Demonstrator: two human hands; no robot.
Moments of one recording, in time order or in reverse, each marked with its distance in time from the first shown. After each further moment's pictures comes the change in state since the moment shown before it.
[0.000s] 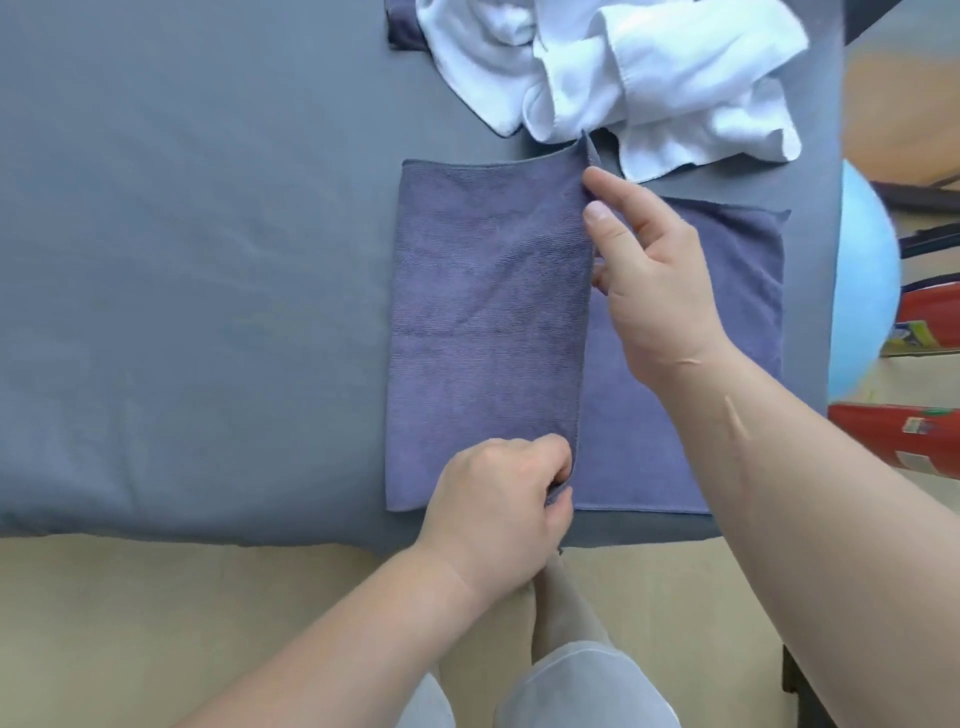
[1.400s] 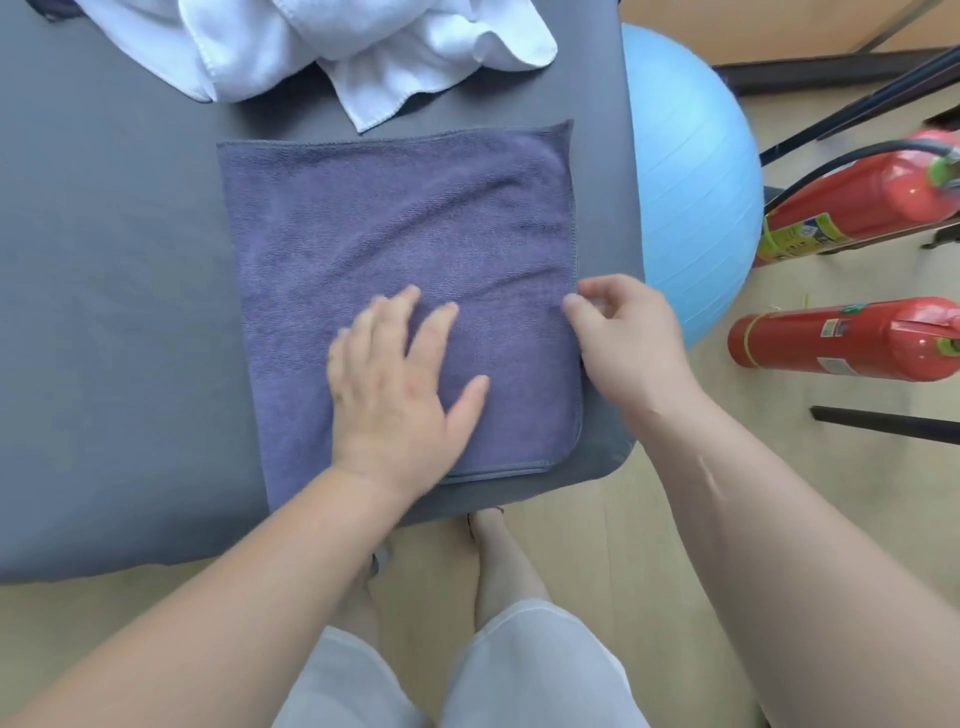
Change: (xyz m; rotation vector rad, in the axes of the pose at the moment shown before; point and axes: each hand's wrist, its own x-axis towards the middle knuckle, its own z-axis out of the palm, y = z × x) left_hand 0.088 0.075 0.099 0.403 0.117 -0.082; right_hand -0.037 0.094 -0.201 -0.352 0.124 0.439
